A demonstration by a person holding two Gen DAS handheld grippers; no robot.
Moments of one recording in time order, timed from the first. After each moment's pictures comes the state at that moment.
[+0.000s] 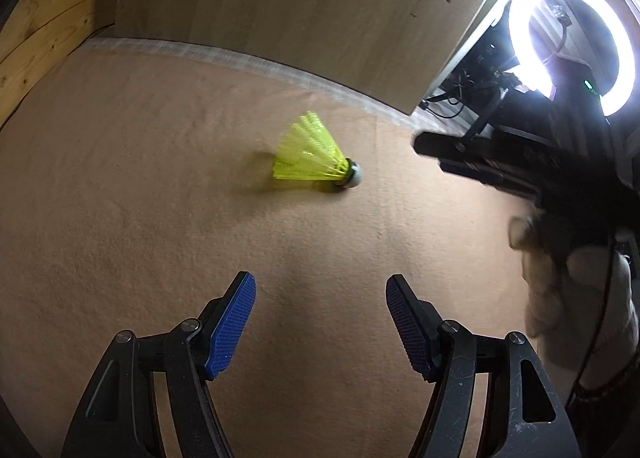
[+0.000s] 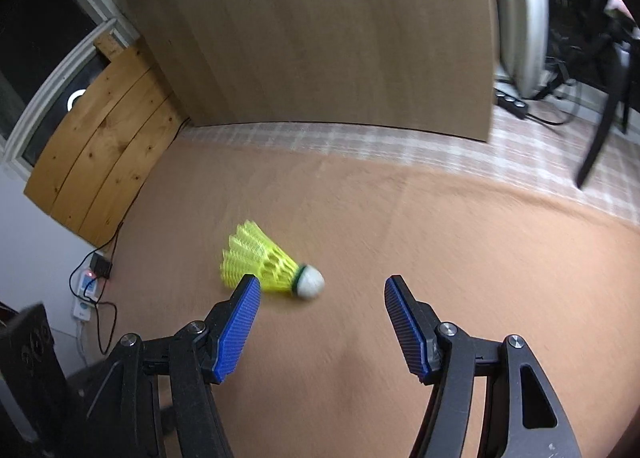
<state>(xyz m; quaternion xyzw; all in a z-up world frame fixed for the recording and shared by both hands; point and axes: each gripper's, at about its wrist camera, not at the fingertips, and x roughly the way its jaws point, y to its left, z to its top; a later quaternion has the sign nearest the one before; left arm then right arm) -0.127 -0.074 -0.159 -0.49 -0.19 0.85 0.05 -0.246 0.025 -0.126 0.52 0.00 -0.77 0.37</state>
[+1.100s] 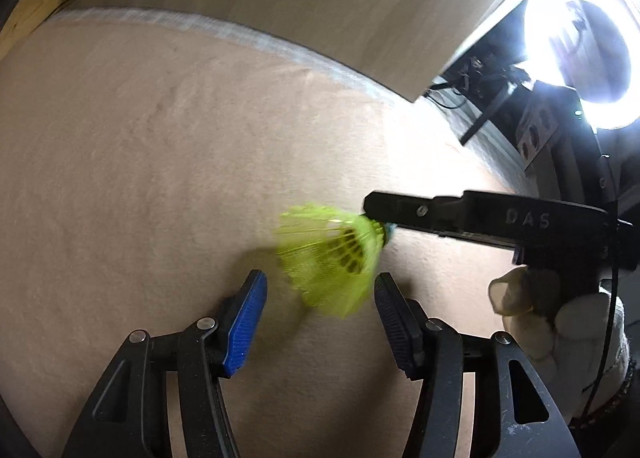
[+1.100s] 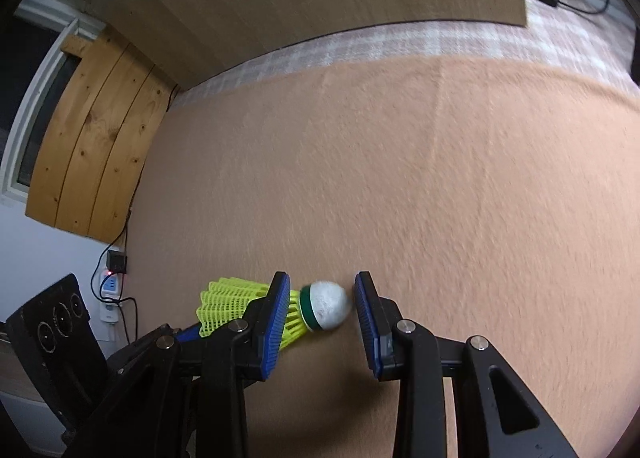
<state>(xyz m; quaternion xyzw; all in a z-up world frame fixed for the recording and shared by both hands) -0.172 -0.076 -0.200 -0.51 -0.21 0.83 0.10 -0.232 0.014 -0.179 0.62 -0.07 -0.69 0.36</state>
